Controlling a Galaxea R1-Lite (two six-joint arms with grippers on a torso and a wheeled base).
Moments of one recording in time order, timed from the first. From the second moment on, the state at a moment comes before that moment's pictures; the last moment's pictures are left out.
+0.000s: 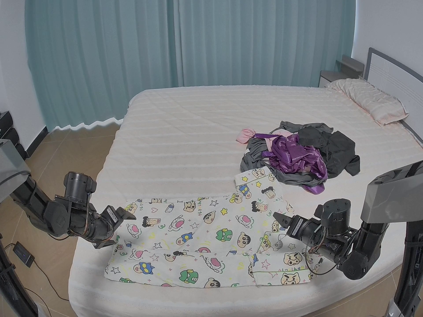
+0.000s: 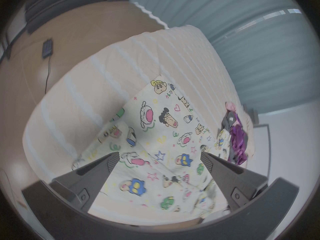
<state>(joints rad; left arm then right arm) -0.09 1.95 -0.66 -0.37 -0.21 -0.90 0.45 2.24 -0.38 -1.44 -0.13 0.69</state>
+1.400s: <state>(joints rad) 0.15 2.22 -0.34 -0.91 -0.54 -0.12 0.46 2.25 -0.37 -1.45 -0.13 0.69</state>
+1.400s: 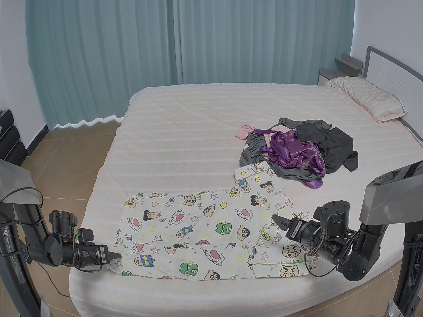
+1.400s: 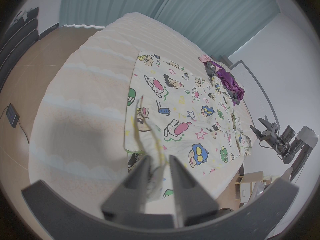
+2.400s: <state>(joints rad) 0.19 2.18 -0.24 -0.91 -0.53 -0.11 0.46 2.26 -0.37 -1.45 -0.12 0.69</state>
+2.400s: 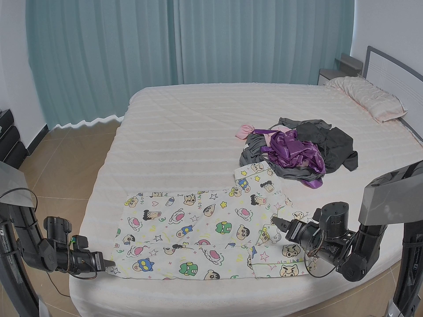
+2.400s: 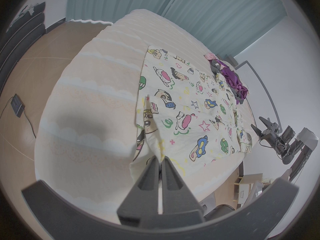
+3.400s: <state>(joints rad) 0.21 2.07 -0.31 -0.92 -0.54 -0.32 0.45 2.26 -0.37 -1.45 -0.12 0.69</state>
